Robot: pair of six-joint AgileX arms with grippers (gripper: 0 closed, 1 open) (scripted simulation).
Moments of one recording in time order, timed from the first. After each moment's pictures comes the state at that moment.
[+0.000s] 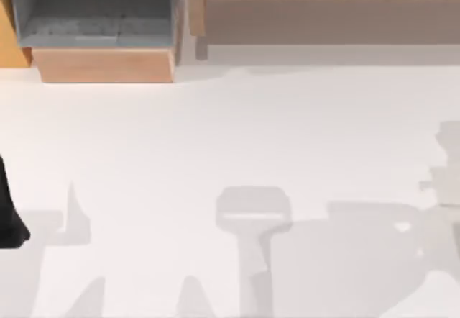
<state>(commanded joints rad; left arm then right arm) 0.00 0.00 0.00 0.00 0.00 0.00 -0.04 1.39 0.86 -0.74 0.03 -0.01</state>
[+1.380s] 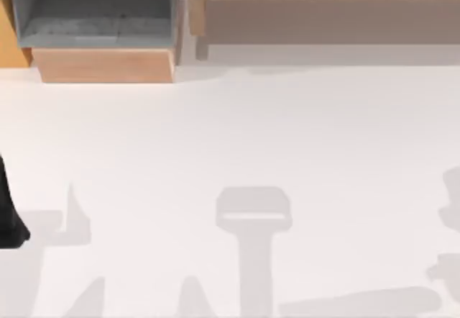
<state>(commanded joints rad) 0.00 0.00 0.00 0.00 0.00 0.00 0.02 1.14 0.68 -1.14 -0.01 -0.07</state>
